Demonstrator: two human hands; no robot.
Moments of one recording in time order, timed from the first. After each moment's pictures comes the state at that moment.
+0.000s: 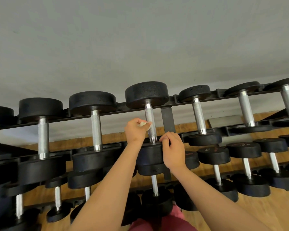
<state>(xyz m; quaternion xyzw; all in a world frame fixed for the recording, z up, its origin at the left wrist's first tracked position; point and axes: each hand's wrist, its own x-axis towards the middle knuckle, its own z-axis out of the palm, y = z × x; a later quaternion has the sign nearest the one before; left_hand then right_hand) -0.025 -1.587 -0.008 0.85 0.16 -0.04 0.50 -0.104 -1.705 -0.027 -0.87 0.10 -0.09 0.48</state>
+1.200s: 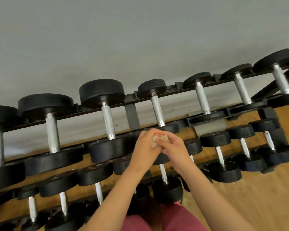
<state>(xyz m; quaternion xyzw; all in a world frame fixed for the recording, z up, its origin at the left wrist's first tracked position) -0.133 -1.725 0.023 0.84 -0.10 -0.14 0.51 -0.157 -1.840 0.015 -0.58 0.20 0.08 0.79</state>
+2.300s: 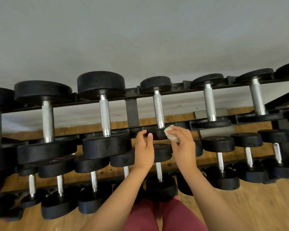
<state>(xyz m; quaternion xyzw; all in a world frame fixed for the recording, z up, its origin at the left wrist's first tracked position) -0.124 -1.767 -0.037 0.78 0.16 -0.11 0.59 -0.132 -1.900 -0.035 -0.90 0.05 -0.14 0.42</state>
